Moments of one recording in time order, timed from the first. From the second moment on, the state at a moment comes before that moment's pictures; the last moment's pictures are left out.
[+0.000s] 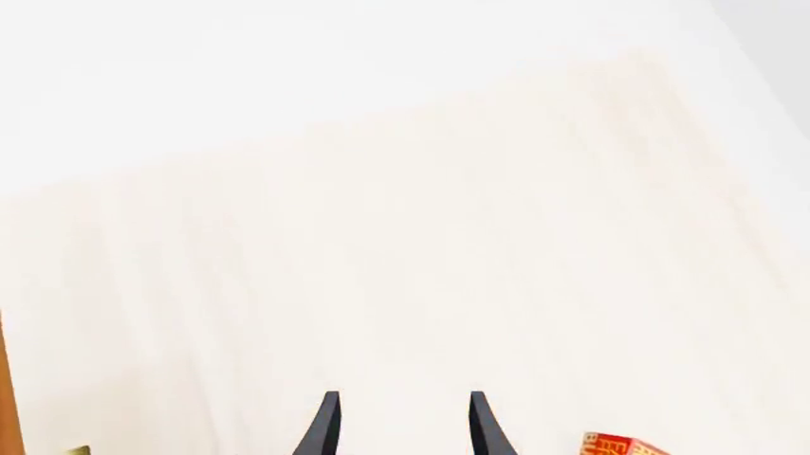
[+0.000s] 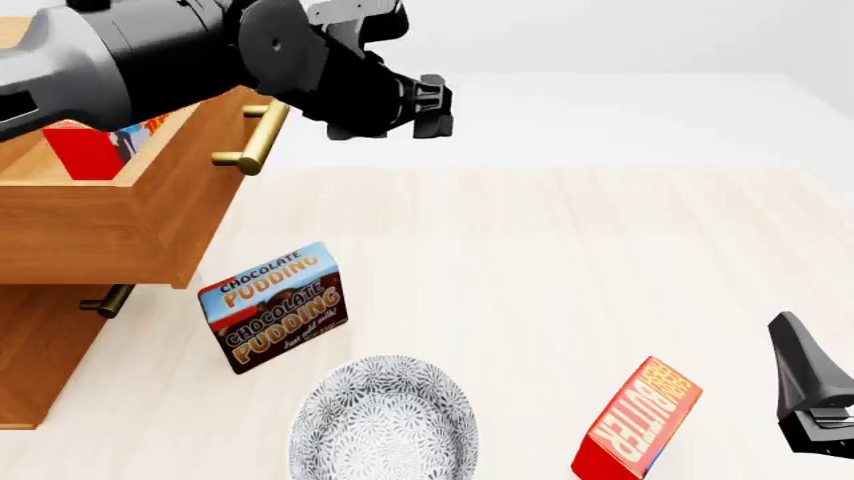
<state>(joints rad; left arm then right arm) -0.61 1.71 -1.56 0.61 -0.31 0.00 0.03 0.00 -0.03 0.00</state>
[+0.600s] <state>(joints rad) -0.56 1.73 -1.42 0.51 -0.36 0.00 0.03 0.00 -0.03 0.00</state>
